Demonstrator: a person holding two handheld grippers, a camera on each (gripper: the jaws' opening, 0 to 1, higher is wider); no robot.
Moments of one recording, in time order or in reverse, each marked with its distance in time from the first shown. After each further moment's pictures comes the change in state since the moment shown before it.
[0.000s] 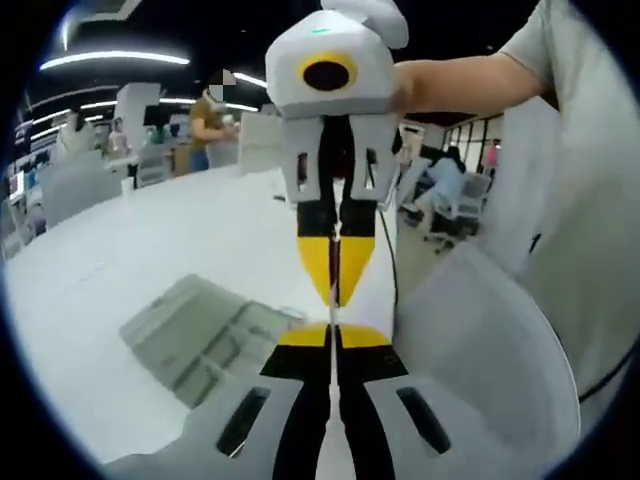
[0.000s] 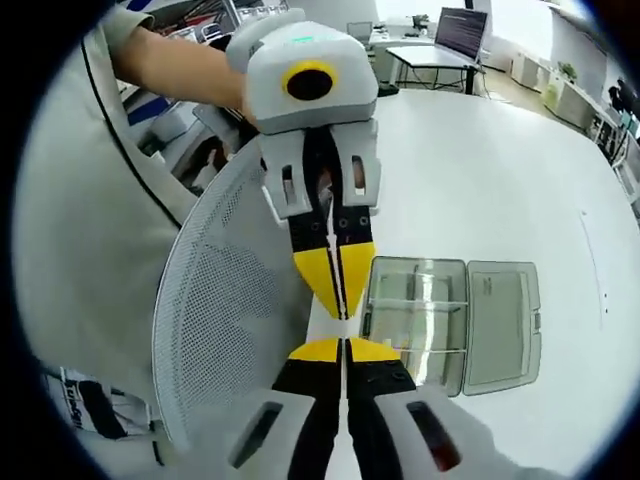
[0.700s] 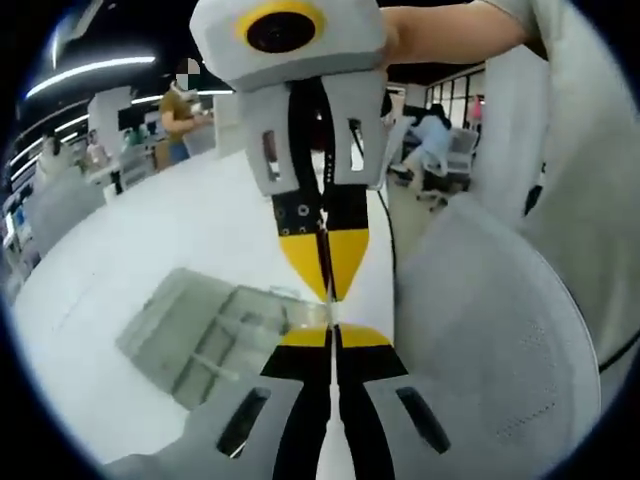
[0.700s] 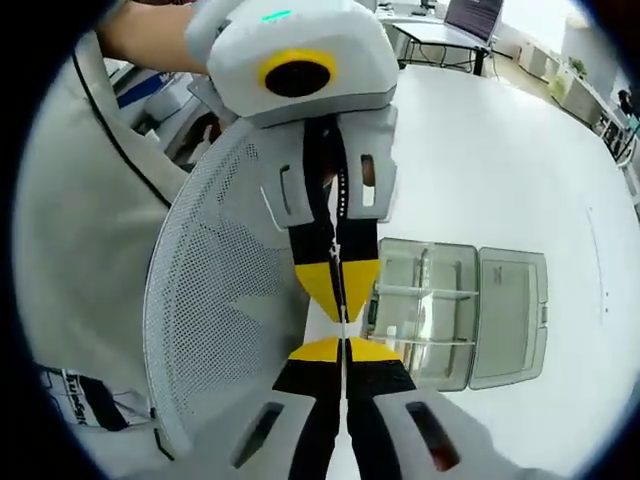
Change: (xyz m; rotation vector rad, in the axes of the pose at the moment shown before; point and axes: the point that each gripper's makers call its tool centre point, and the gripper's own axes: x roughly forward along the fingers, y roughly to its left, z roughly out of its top) left arm 0.014 -0.006 -0.018 0.099 0.113 -0.028; right arm 0.012 0.004 -0.010 -0.008 0.079 -0.004
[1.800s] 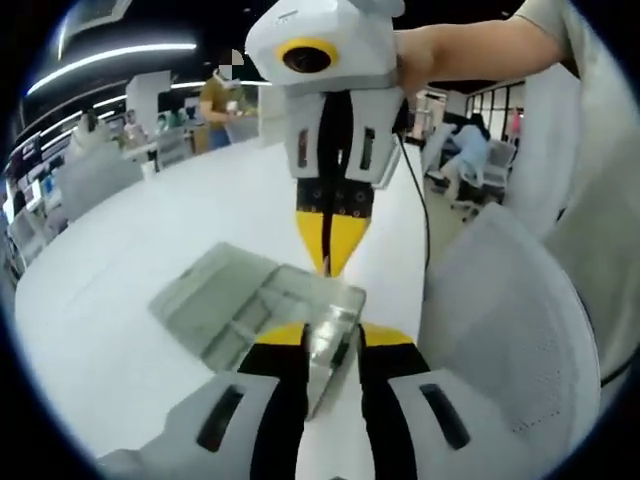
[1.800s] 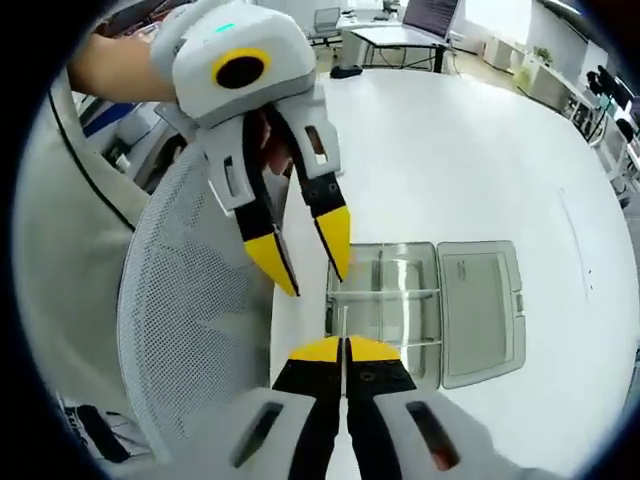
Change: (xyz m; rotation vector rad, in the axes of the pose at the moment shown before) left arm -0.030 0.032 -0.014 -0.115 0.002 0.172; right arm 0.000 -0.045 0.001 0.111 -0.046 -0.119
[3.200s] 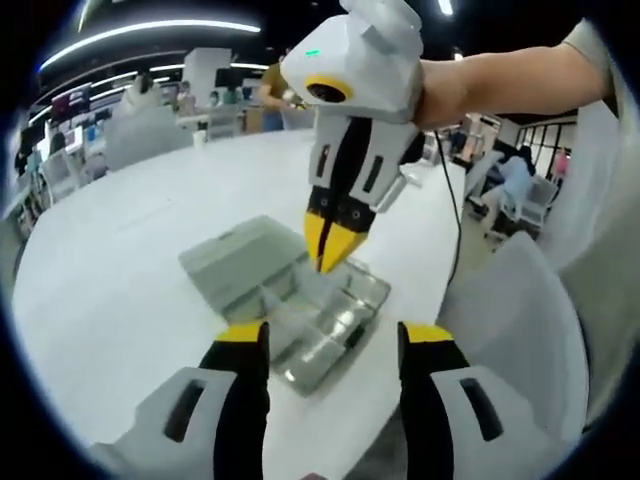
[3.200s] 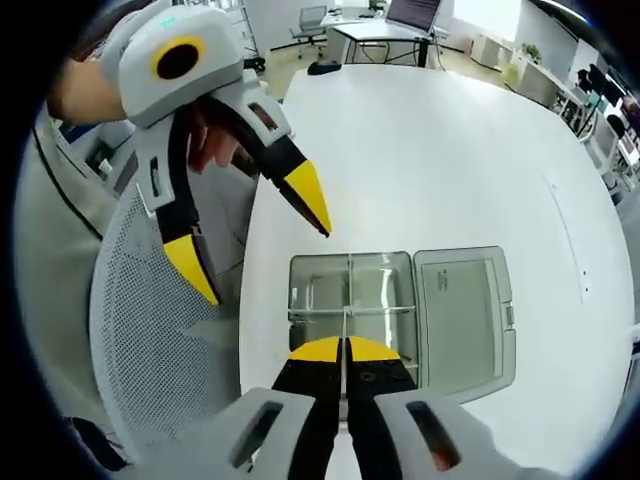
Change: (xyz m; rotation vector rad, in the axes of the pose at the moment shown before) left arm -0.017 0.012 -0.017 -0.199 -0.004 0.151; right arm 0.026 -0.026 0.008 0.003 0.015 -0.048
